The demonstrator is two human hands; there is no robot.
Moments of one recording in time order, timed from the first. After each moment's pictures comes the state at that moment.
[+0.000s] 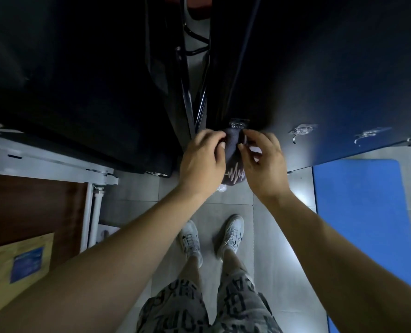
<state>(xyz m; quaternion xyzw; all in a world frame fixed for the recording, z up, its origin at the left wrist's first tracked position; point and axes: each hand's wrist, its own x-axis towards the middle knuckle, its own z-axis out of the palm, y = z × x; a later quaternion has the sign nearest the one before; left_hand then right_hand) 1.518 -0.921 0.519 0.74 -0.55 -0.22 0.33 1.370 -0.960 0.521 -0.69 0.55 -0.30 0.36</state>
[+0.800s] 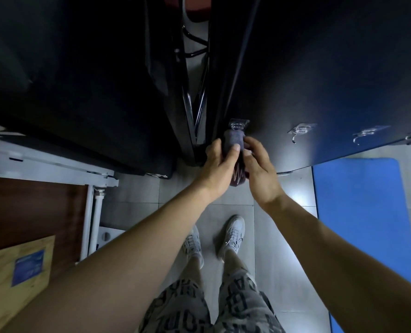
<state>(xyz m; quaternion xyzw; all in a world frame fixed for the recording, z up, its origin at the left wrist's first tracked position) 1.496 -0.921 0.525 0.70 -0.34 -0.55 0.31 1.367 -0.947 0.504 -0.51 0.56 -0.26 0.60</state>
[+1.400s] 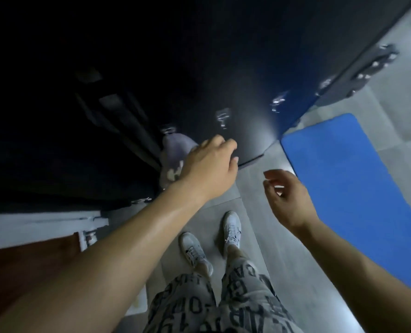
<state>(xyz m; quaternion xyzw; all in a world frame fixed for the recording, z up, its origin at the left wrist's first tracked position) 1.407 -0.924 0.620 0.57 -0.79 -0.24 0.03 1.215 -0.852 0.574 -0.54 0.73 -0.20 0.37</state>
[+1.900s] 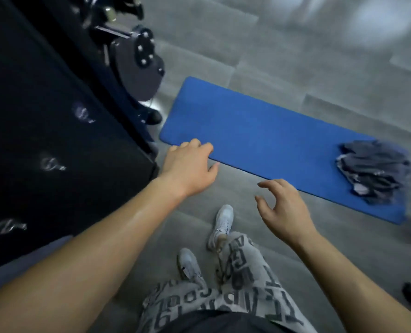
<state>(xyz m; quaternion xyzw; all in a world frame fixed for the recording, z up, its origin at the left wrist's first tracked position) 1.072 -0.874 0.611 0.20 -0.96 -0.16 -0.13 1.002 -0.636 0.589 -0.28 0.92 -0.18 0.20</state>
